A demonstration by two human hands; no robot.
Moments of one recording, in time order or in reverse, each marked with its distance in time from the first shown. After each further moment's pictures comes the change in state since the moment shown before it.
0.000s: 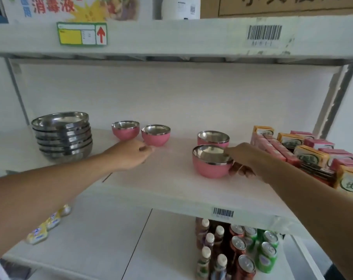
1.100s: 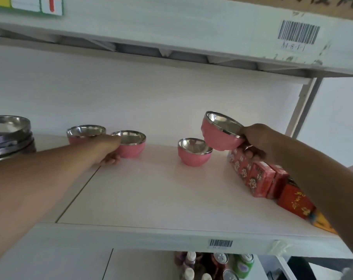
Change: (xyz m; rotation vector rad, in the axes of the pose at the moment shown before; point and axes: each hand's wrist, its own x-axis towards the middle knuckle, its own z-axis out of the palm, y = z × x) left_hand 0.167 -0.043 0.025 -0.493 -0.030 -0.507; right_hand 0.022 -0.028 -0.070 0.264 0.165 0.050
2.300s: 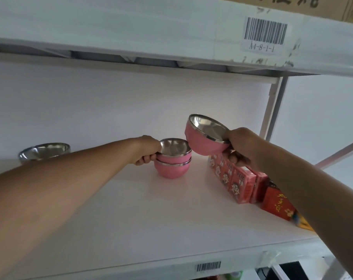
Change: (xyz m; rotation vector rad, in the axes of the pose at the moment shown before) left_hand -0.040 0.134 0.115 0.268 -0.421 0.262; right_hand 0.000 0.002 -0.008 0.050 0.093 0.054
